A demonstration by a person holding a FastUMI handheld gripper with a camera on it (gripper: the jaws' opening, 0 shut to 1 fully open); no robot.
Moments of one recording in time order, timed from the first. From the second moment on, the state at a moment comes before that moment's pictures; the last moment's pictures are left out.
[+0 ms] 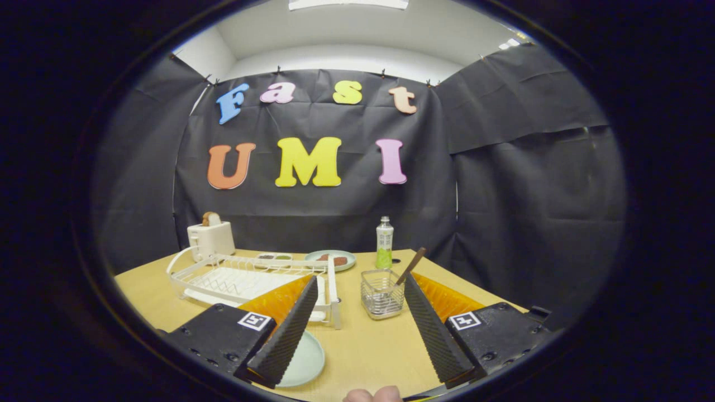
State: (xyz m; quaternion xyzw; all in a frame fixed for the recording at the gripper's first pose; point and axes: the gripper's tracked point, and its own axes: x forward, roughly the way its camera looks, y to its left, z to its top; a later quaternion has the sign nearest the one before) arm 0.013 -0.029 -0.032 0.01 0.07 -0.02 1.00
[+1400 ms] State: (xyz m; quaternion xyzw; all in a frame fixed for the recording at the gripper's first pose) arm 0.204 -0.110 -0.091 0.05 0.18 0.06 0.98
